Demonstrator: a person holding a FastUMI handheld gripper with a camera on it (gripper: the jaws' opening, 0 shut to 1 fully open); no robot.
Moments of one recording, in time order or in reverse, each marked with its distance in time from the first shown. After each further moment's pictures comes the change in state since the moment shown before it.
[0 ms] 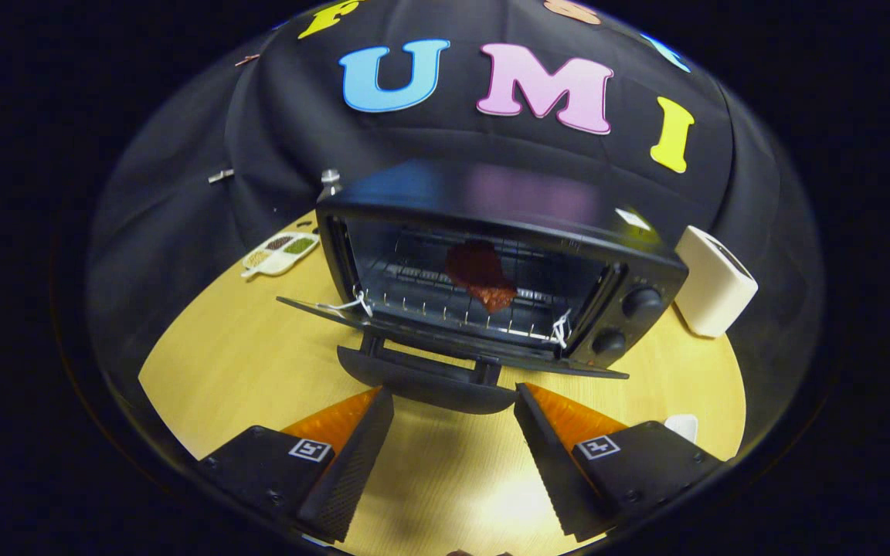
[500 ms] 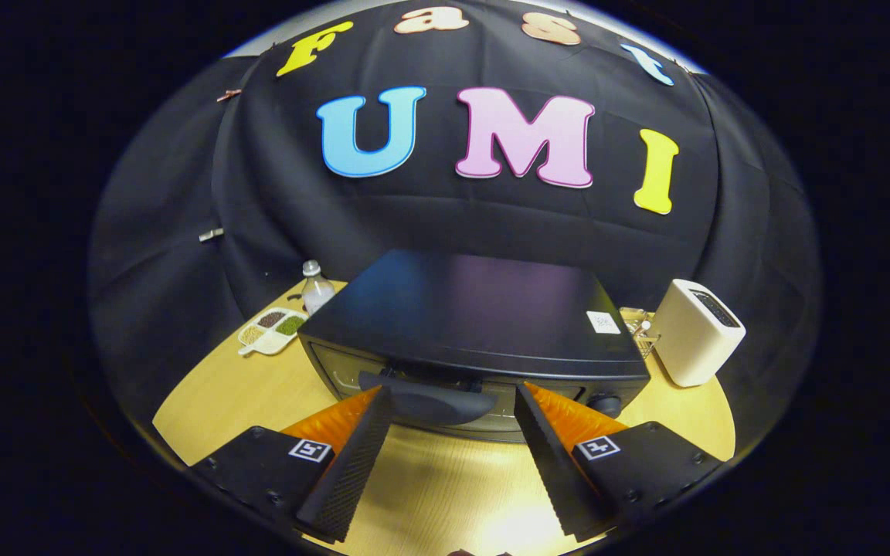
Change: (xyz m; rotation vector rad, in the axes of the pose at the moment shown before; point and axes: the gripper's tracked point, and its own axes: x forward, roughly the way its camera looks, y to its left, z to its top) arm -0.016 -0.027 0.098 0.055 -0.197 -0.027
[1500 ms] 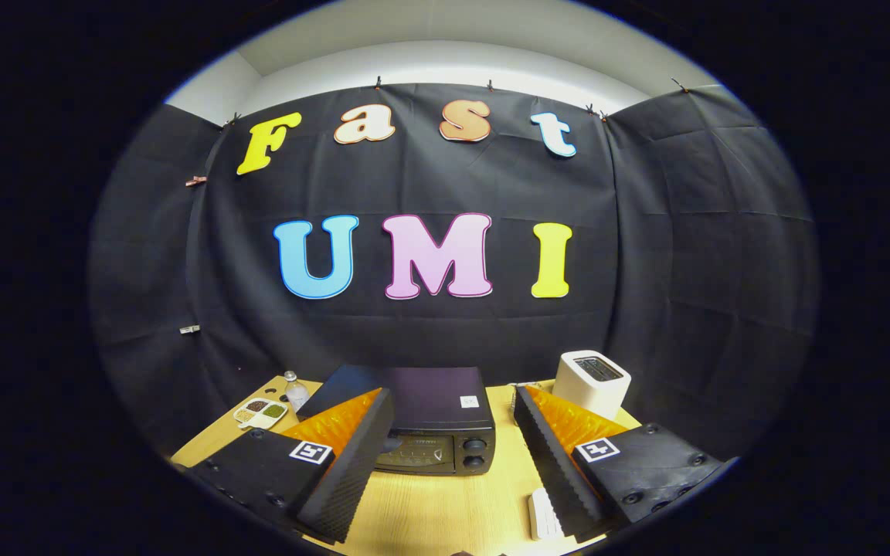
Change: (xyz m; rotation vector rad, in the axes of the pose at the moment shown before) arm -0.181 -0.090 0.099 0.090 -0.364 -0.205
